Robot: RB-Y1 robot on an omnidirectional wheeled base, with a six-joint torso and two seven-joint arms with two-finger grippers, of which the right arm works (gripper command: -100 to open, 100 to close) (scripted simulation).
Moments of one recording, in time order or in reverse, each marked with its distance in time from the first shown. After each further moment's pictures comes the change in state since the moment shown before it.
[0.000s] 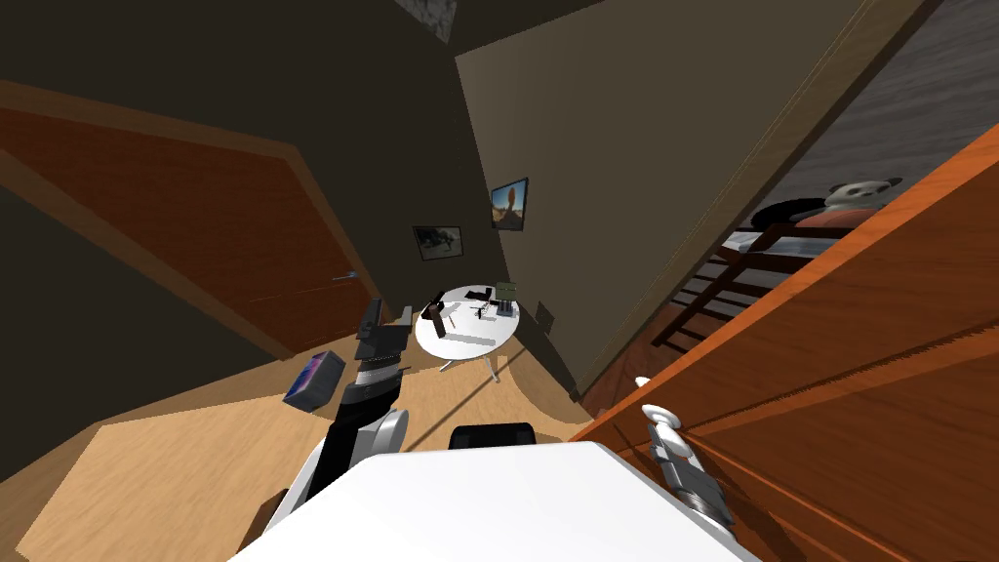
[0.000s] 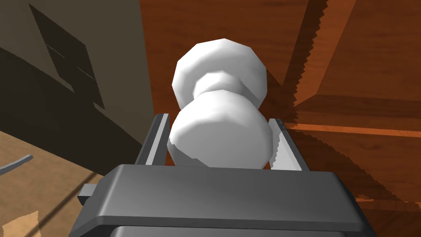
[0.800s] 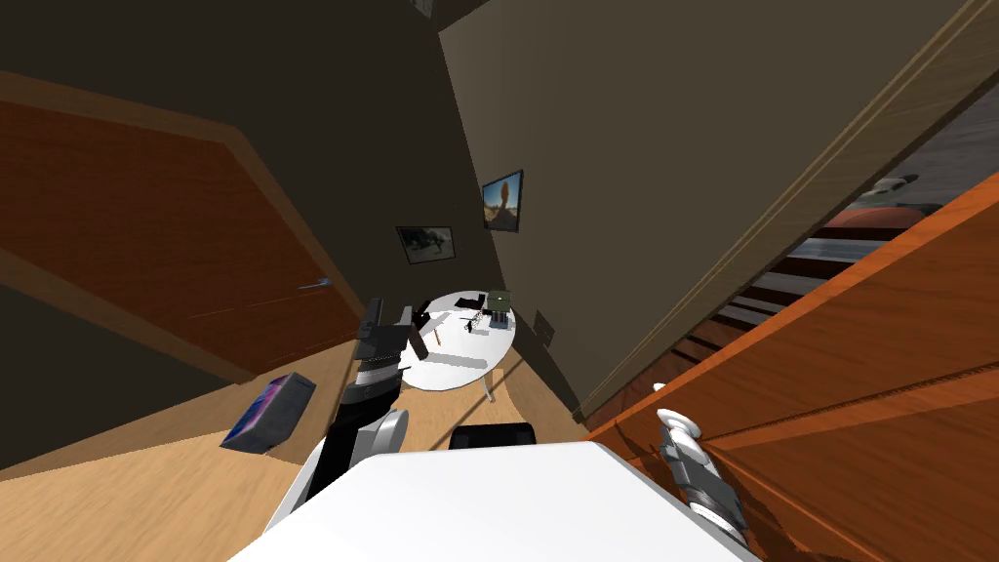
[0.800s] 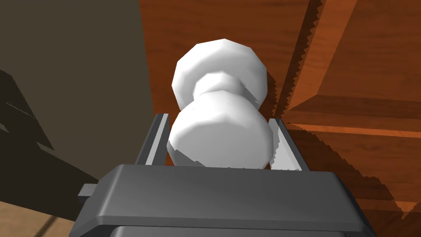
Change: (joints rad) arm -0.025 0.014 -0.084 0.026 -0.065 0.065 0.029
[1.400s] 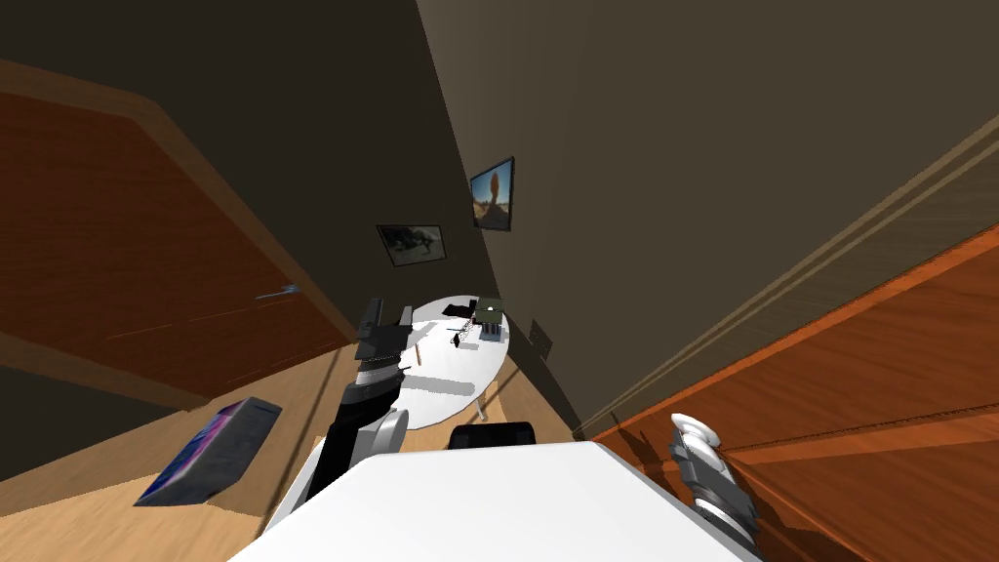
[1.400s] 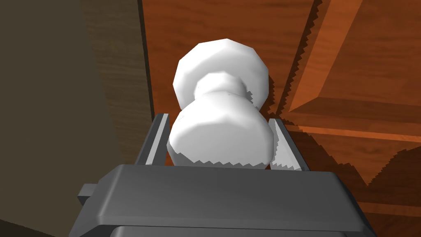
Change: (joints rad) arm -0.036 0.010 -0.071 0.044 -0.048 0.045 0.030
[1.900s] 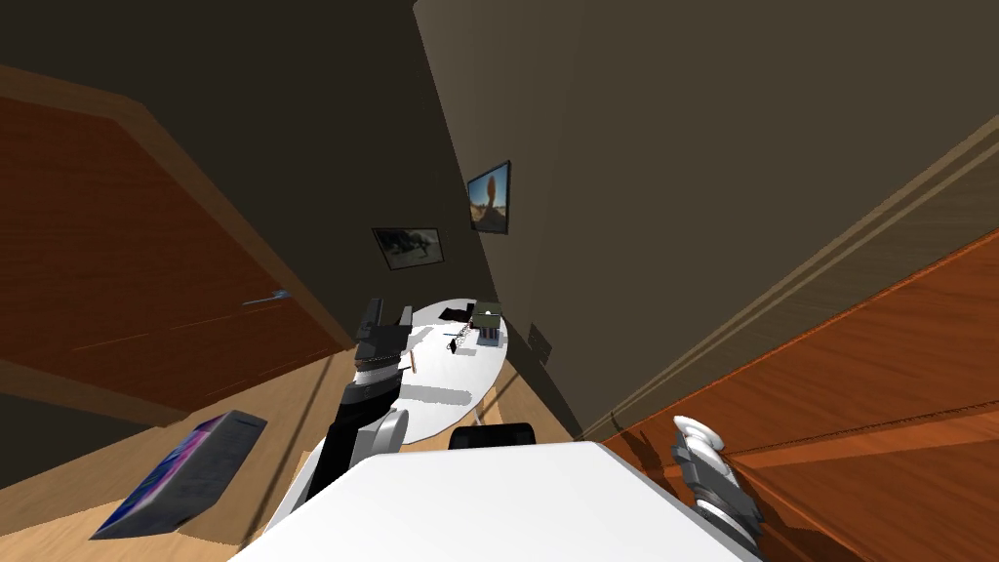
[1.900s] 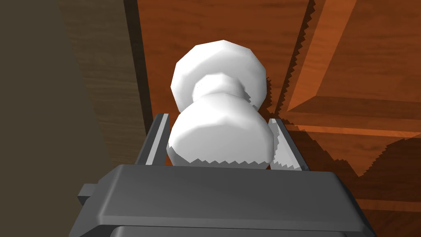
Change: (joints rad) arm 0.002 0.005 -0.020 -0.004 -0.015 0.015 0.015
